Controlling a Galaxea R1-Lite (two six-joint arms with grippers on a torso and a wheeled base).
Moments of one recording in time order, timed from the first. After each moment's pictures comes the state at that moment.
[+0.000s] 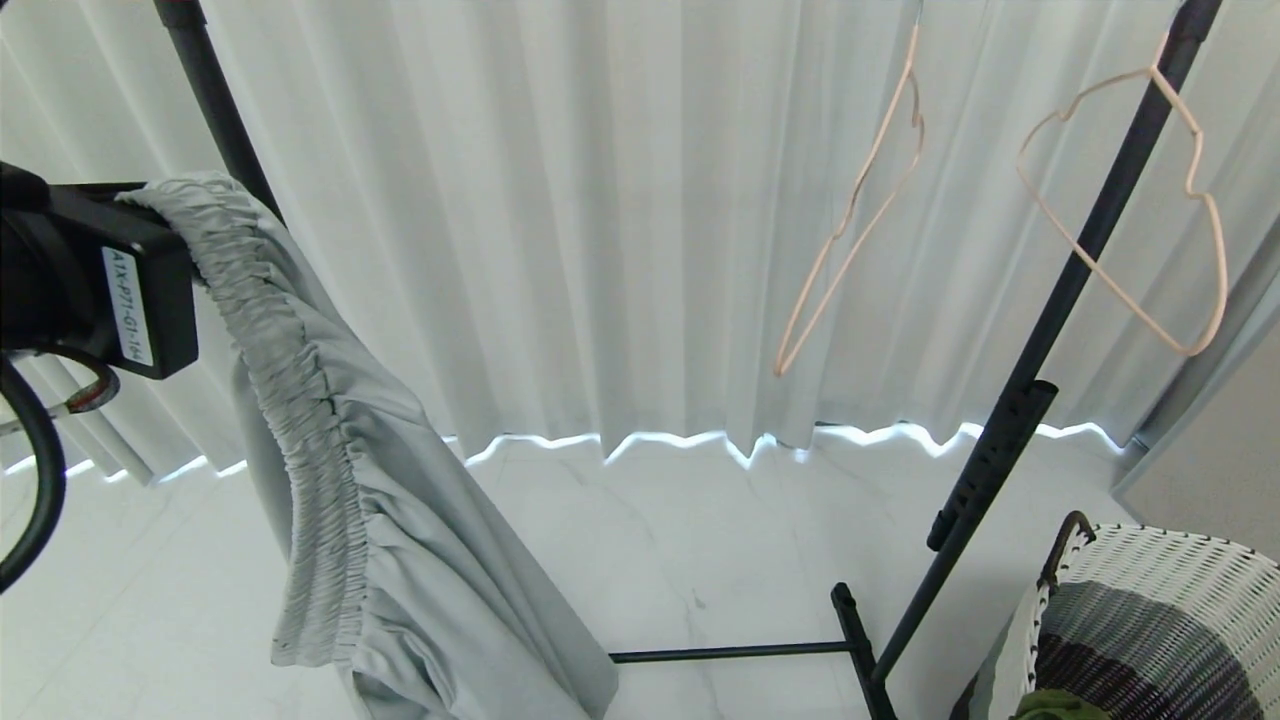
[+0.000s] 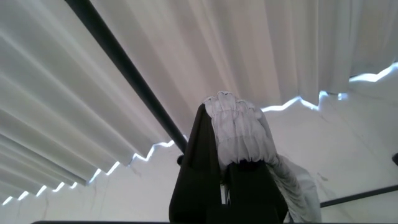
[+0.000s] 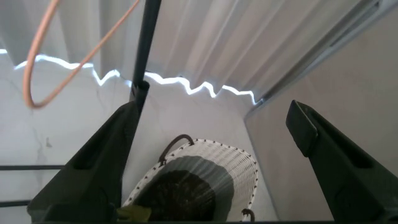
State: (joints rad) left arm -0.67 1.13 -1.04 -0.07 0.61 0.42; right arm 0.13 0.96 -1.21 0.38 -0.21 -0.26
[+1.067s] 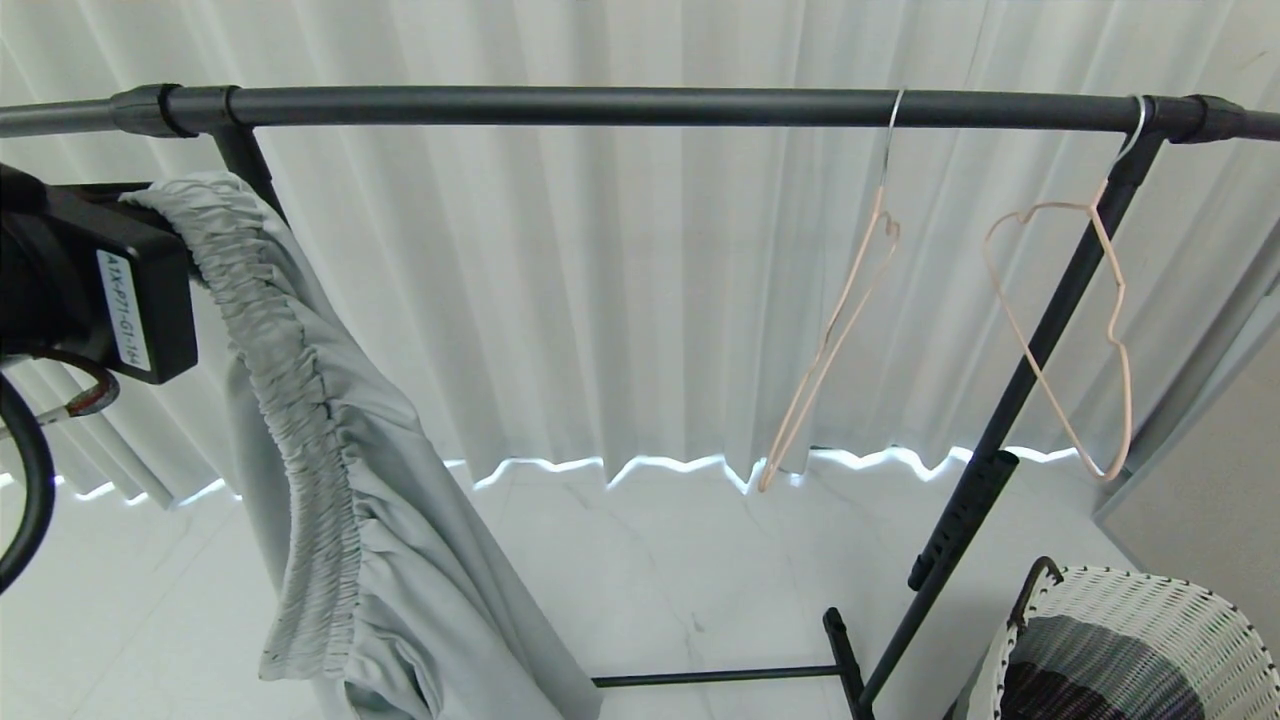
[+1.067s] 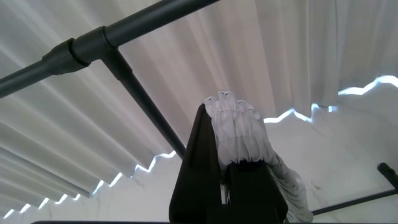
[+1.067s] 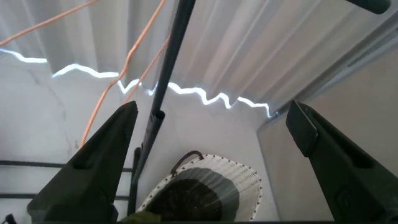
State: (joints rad) left arm -0.68 1.13 -1.03 -0.07 0.57 0.42; right arm 0.13 1.00 -1.18 0.34 -0.11 -0.24
